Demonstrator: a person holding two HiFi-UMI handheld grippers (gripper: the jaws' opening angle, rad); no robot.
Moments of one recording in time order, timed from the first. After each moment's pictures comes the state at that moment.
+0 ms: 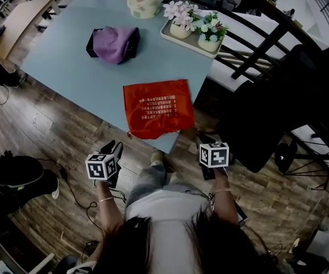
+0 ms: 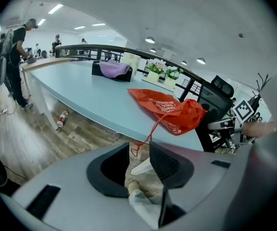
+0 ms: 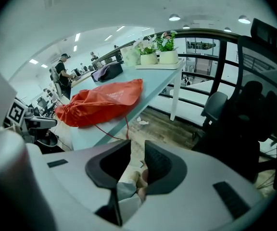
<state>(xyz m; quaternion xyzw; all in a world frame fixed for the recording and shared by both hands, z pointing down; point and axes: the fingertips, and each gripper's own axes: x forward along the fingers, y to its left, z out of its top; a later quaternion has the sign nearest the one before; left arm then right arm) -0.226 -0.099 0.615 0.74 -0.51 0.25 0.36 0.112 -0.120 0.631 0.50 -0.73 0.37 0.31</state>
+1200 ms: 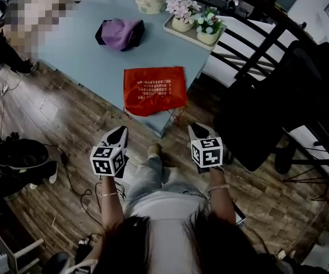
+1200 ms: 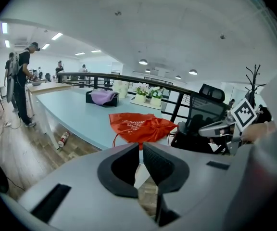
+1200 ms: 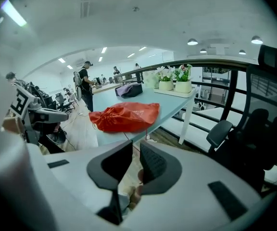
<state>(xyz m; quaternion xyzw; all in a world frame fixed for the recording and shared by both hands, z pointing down) -0.142 -0.050 0.533 0.77 -0.55 0.18 0.25 0.105 -0.083 0.564 0.46 -0.82 0.24 0.25</state>
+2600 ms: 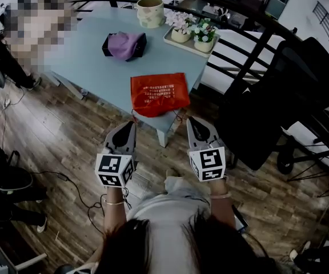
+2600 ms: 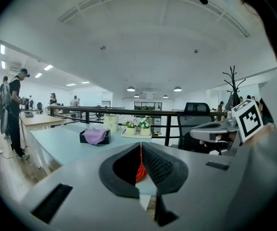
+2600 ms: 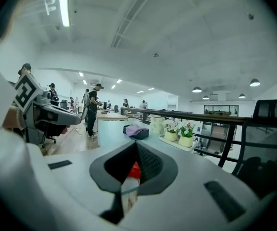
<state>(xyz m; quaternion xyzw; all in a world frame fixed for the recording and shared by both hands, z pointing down) -0.121 -0.014 0.396 0.82 -0.55 0.10 0.08 0.057 -0.037 0.409 0.50 -0.86 0.01 0.12</state>
